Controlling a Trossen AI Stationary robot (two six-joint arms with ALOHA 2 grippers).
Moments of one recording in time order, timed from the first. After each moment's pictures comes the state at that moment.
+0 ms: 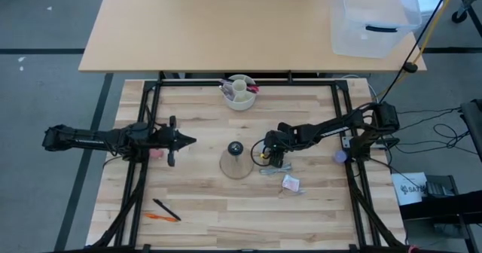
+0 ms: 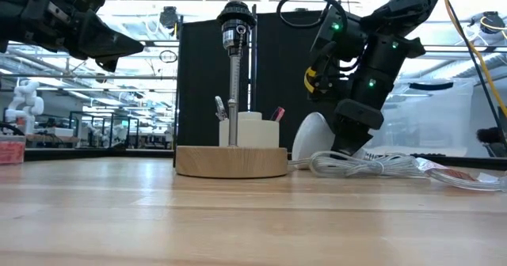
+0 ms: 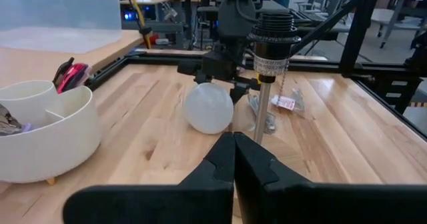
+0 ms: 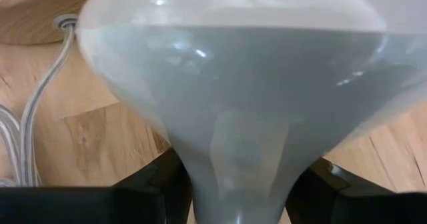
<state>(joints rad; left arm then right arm) -0.01 0.36 0.14 0.09 -0.04 -0.02 -0.03 1.67 0.81 -0.25 0.16 0.24</state>
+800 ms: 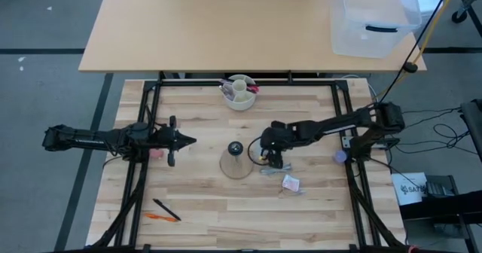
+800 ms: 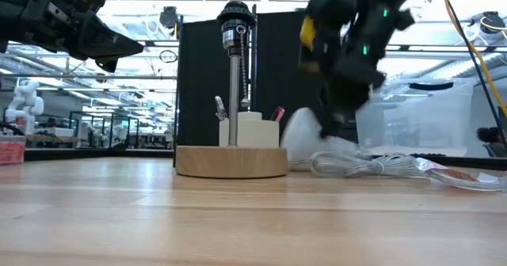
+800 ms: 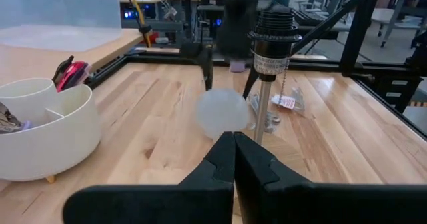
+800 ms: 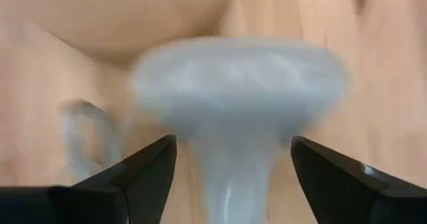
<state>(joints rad) -0.01 0.36 0.14 0.08 -0.04 -0.02 -0.01 1.62 0.95 -0.40 0.08 0.09</state>
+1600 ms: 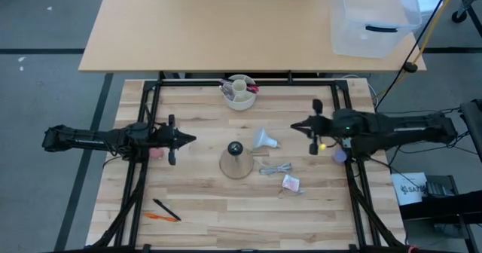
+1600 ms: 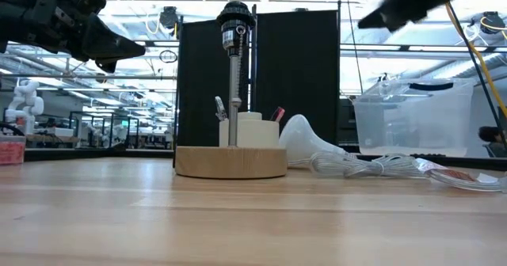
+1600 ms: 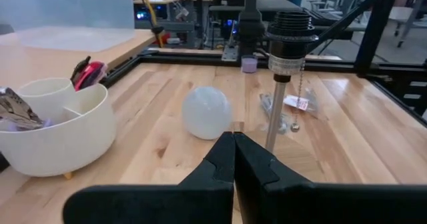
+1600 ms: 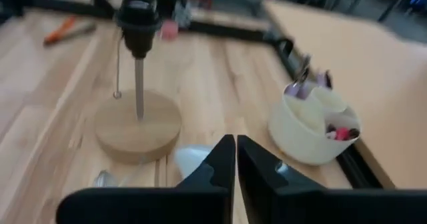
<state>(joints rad) 0.00 0.36 0.14 0.08 -0.08 -0.02 0.00 0.73 0.64 -0.26 0.21 -0.14</state>
